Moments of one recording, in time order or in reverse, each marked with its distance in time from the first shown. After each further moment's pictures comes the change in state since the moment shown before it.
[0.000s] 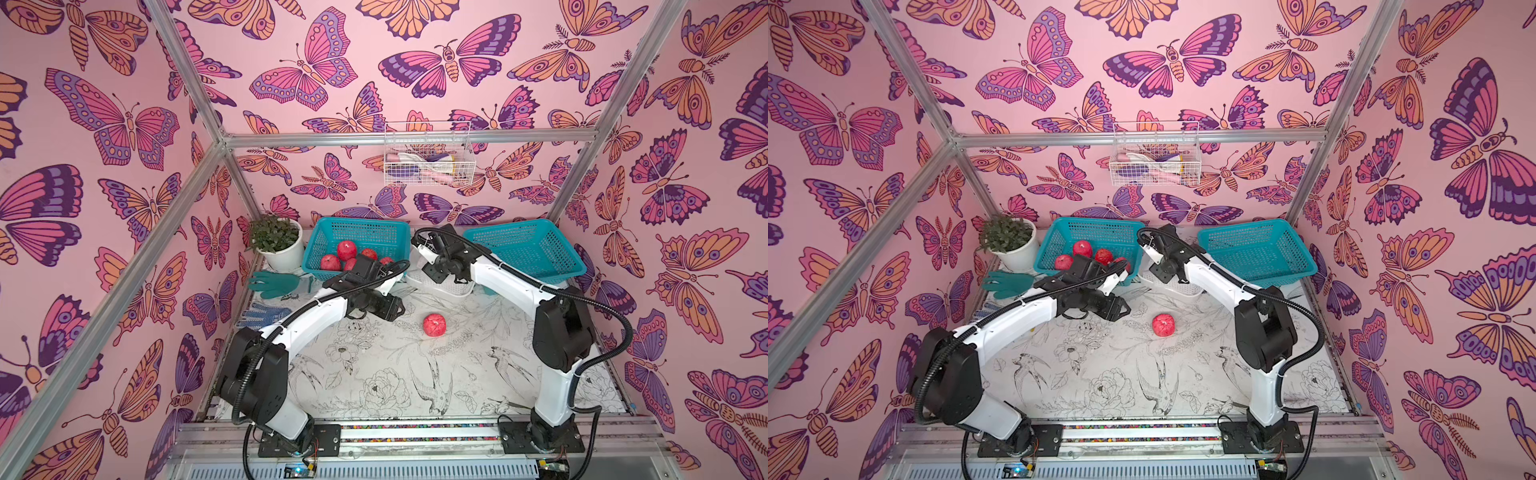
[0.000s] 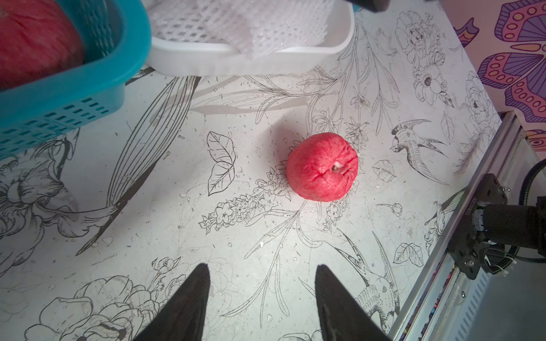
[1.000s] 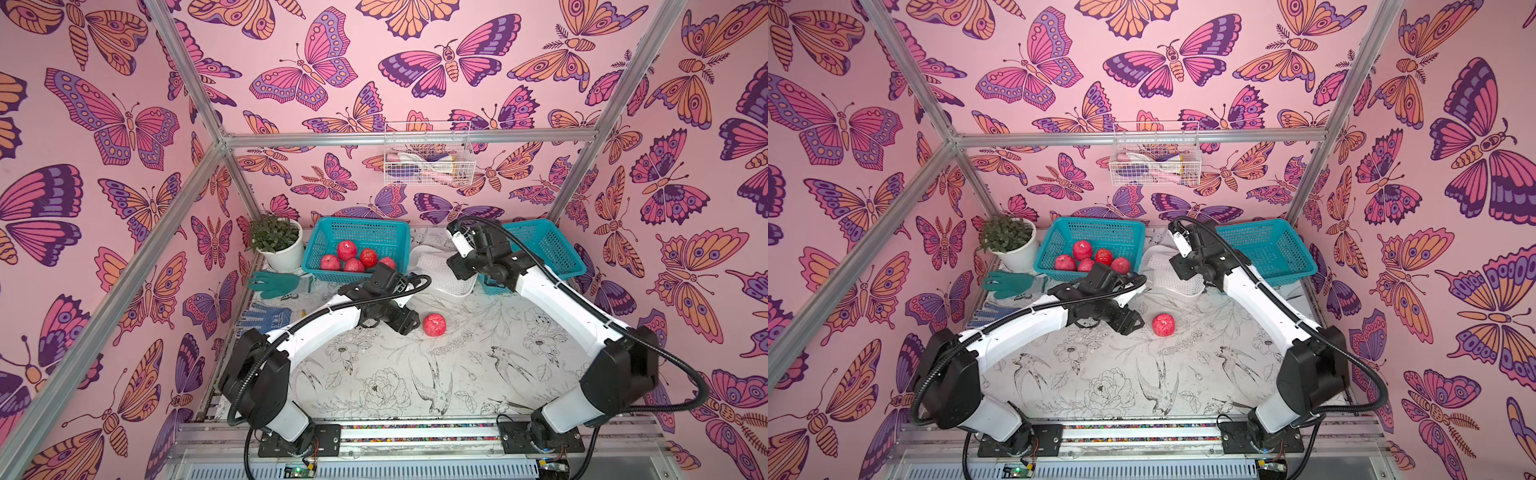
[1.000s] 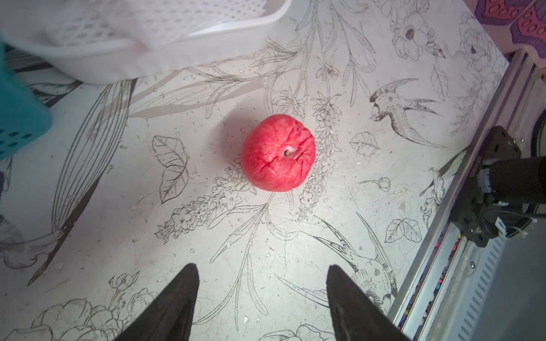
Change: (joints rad) left arm -0.188 0.015 0.029 -0.020 -0.082 0.047; right arm -0.127 -0.401 -0.242 0.022 -0.104 0.197
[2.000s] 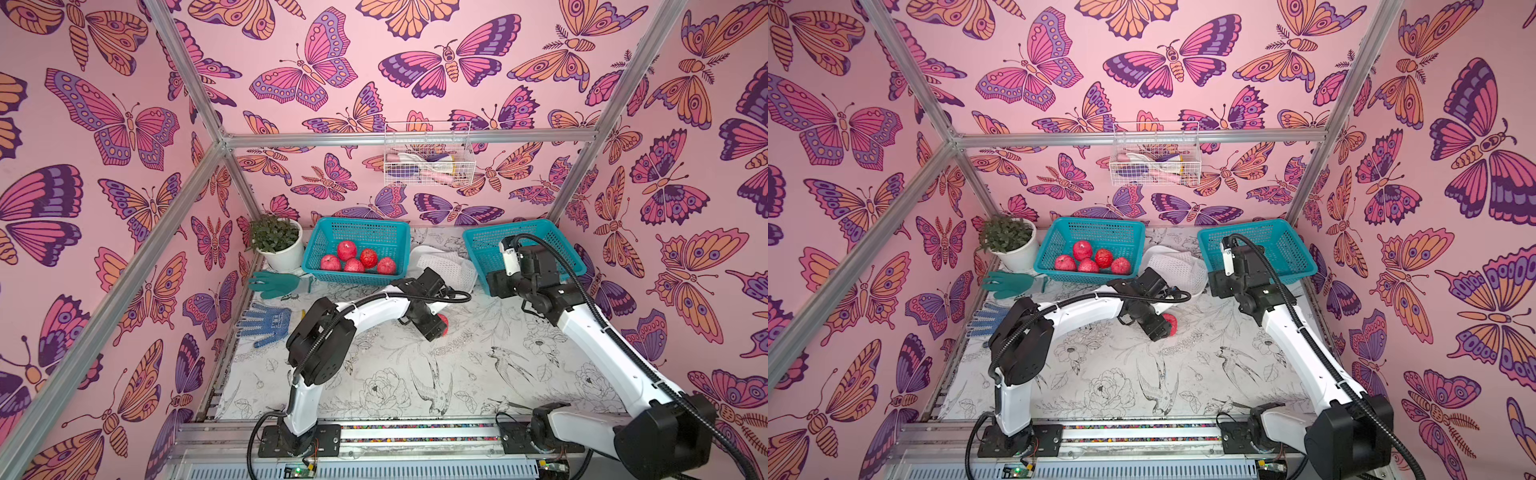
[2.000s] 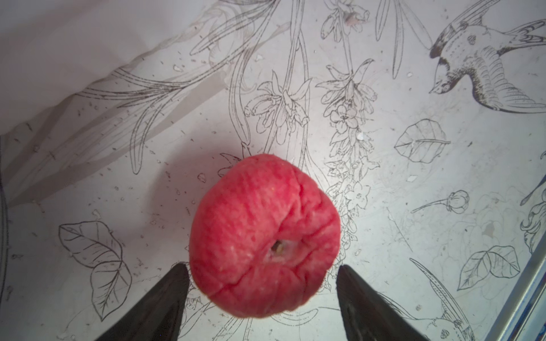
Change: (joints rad) left arm -0.125 0.420 0.319 -0.086 -0.104 0.121; right arm -0.187 -0.296 -0.316 0.024 0.025 0.160
